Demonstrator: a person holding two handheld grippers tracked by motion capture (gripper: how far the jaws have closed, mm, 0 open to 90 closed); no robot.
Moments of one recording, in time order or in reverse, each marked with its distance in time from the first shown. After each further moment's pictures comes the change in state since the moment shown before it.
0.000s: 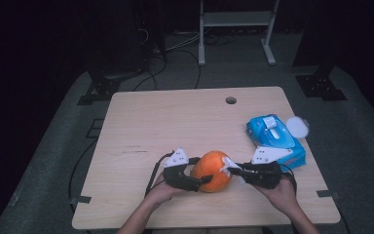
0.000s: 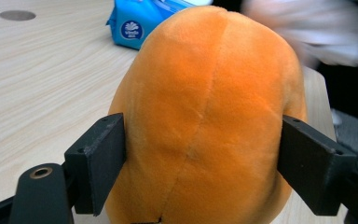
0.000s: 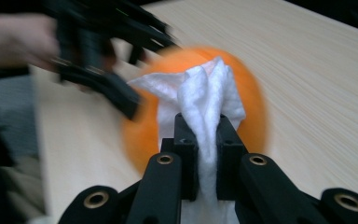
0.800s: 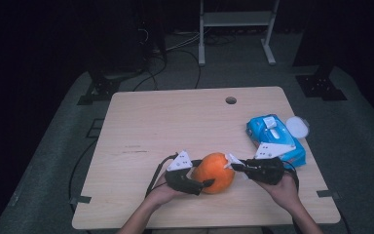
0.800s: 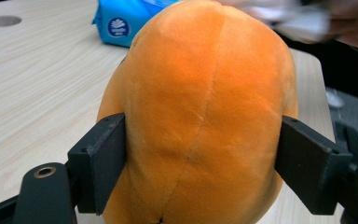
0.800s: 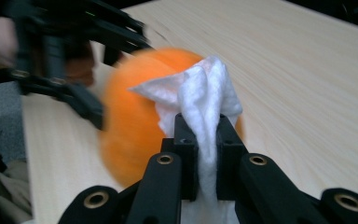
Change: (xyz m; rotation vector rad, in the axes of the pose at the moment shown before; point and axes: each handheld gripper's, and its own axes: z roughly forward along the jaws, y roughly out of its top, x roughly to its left) left arm -0.011 0.003 0.003 0.037 -0.005 0.071; right arm -0.015 -0.003 -0.003 0.006 -0.030 0.035
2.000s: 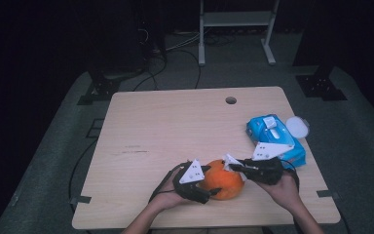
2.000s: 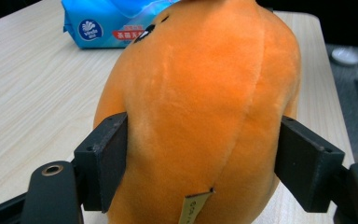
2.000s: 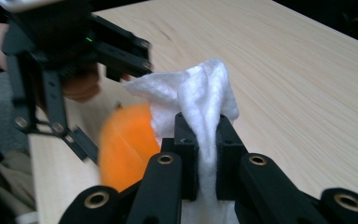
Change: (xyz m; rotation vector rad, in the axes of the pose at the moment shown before) left arm -0.022 -0.002 0.014 0.048 -0.004 0.182; right arm 0.007 0.013 -0.005 0.021 -0.008 -0.070
